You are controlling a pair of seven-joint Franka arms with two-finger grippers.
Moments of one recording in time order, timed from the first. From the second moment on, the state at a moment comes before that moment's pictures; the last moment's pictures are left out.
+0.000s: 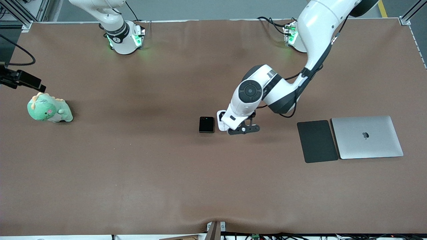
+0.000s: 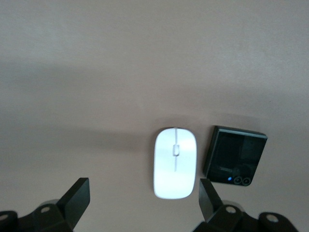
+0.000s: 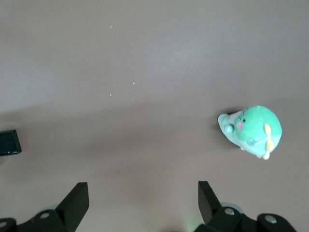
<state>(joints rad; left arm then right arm) -0.30 0.67 -0.48 -1.57 0.22 2.14 -0.94 -0.06 0.06 -0.02 -1.48 0.03 1.48 0.09</state>
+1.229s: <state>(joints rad) -0.50 0.86 -0.35 -1.50 0.29 2.28 -1.04 -0.06 0.16 -0.01 -1.48 0.03 1.84 0.09</state>
